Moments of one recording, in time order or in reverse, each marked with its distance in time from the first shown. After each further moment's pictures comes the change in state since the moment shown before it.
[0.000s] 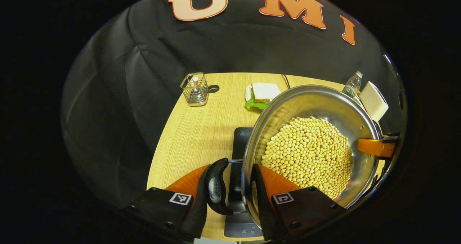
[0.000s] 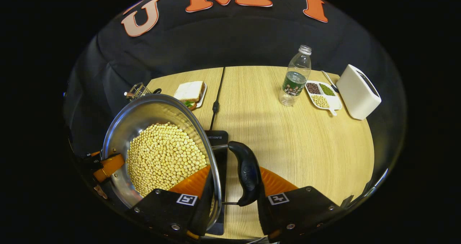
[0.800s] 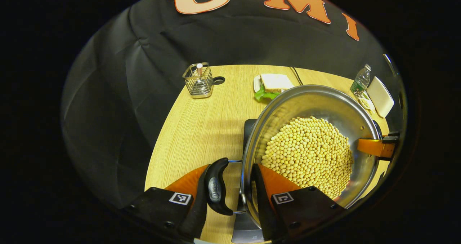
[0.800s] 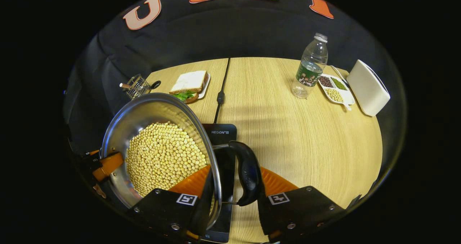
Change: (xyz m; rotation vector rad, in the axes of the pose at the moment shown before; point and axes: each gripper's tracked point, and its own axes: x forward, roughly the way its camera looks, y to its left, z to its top) left arm 0.000 -0.023 -0.005 0.016 -0.010 0.015; right arm 0.041 0.015 -0.021 -0.001 0.018 0.024
